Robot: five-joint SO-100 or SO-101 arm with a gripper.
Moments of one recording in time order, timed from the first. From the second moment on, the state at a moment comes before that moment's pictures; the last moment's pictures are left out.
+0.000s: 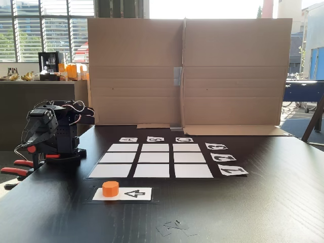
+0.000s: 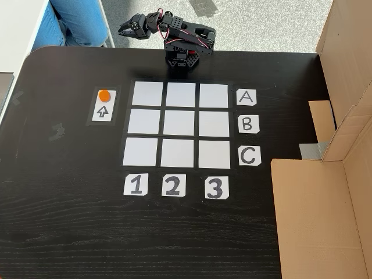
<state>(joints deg) 95.6 190.2 175.1 40.3 86.2</state>
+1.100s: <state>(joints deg) 85.3 147.0 126.1 70.7 82.3</state>
